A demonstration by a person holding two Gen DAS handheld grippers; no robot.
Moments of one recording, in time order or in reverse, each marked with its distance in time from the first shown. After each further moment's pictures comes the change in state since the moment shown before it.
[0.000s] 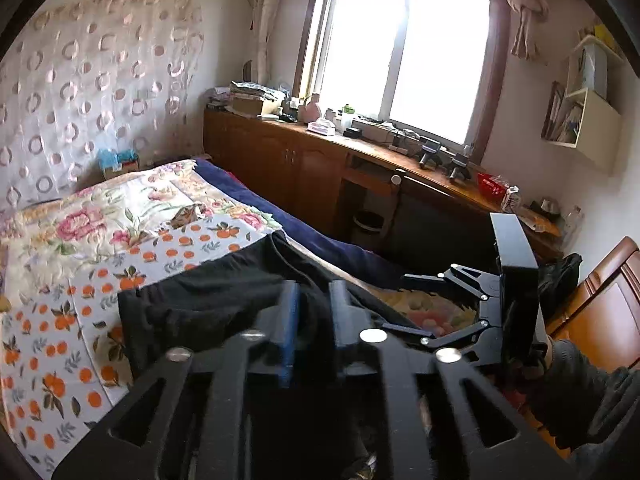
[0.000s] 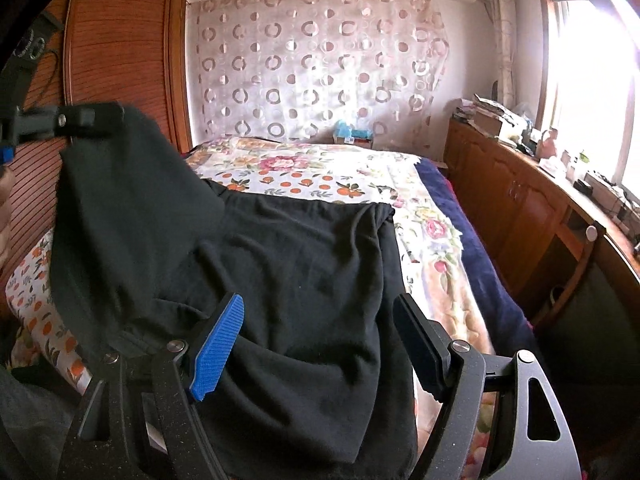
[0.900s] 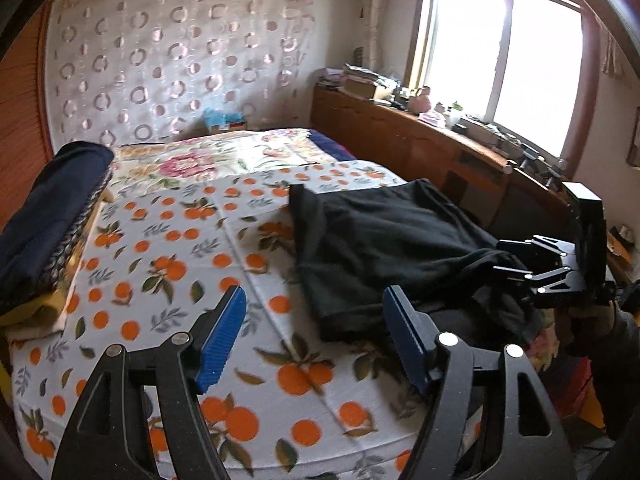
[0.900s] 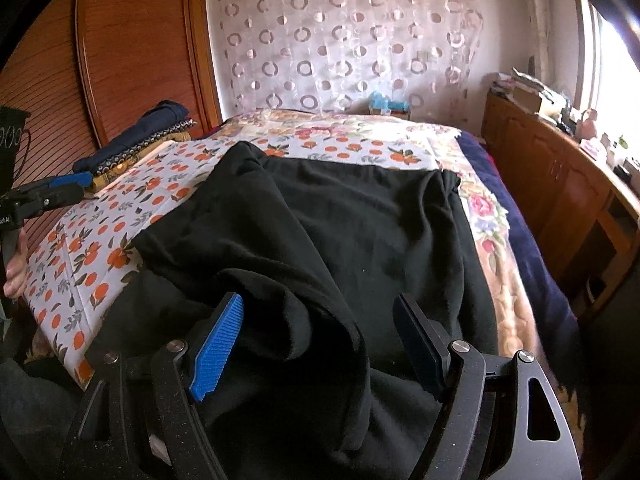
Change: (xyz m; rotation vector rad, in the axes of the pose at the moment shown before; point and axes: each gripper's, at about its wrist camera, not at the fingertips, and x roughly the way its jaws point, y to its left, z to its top) left arm -0.048 0.100 -0.101 -0.171 0.031 0.335; right arm 0.045 0.022 0.007 0.005 0.102 0.126
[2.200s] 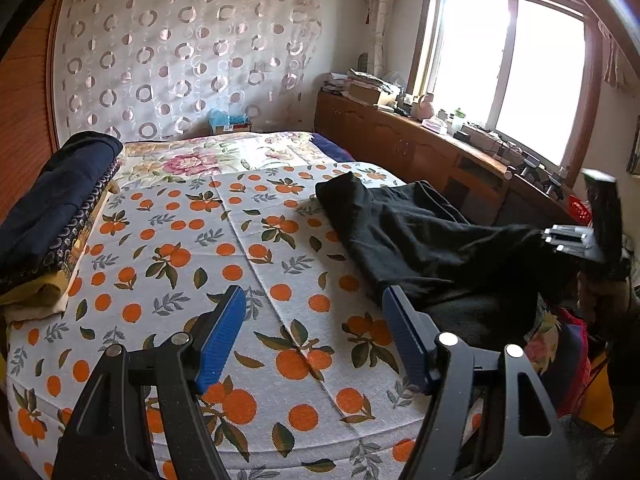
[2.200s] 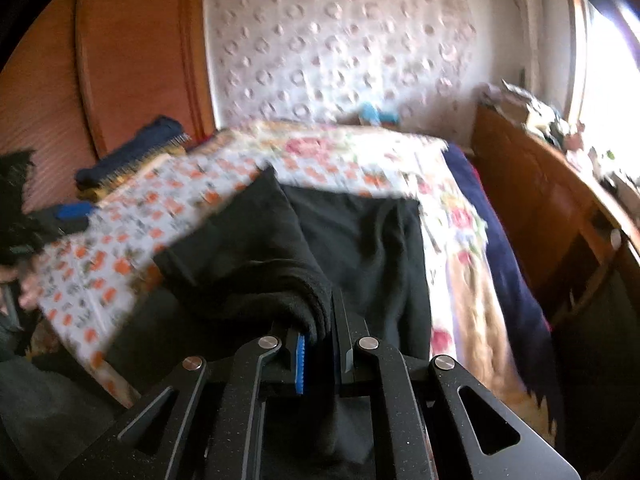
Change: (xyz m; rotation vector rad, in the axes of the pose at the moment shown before) left arm -0.003 -0.001 -0.013 -0.016 -0.018 -0.004; right arm -0.062 -0.018 -0.021 -0.003 -0.005 -0.056
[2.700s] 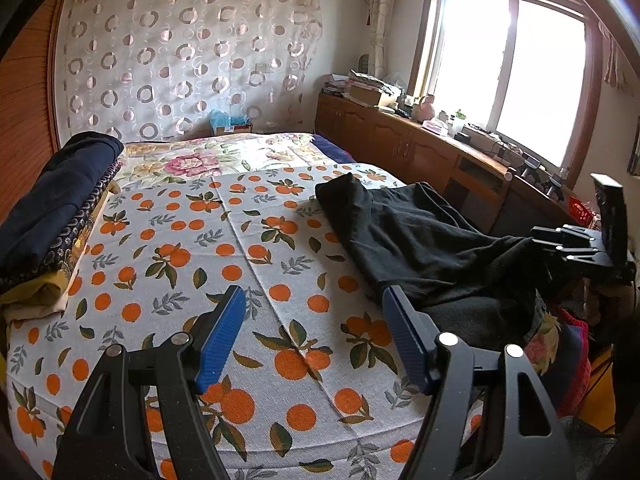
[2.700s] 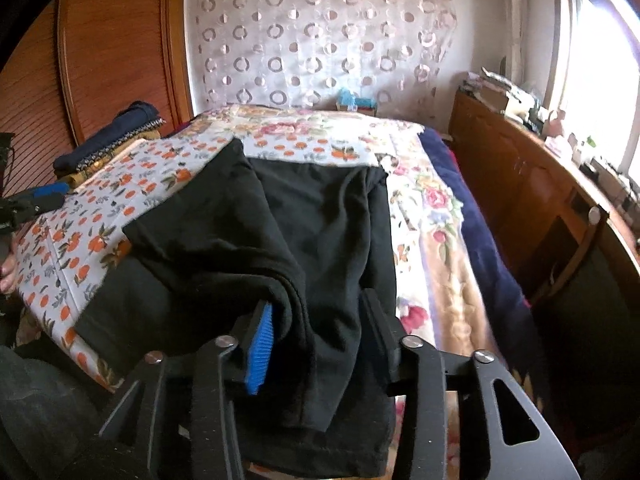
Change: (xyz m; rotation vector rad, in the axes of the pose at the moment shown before) left arm -0.001 0.000 -0.001 -0.005 -0.006 0.000; right arm -0.024 -0.001 0.003 -0.013 -0.002 -0.064
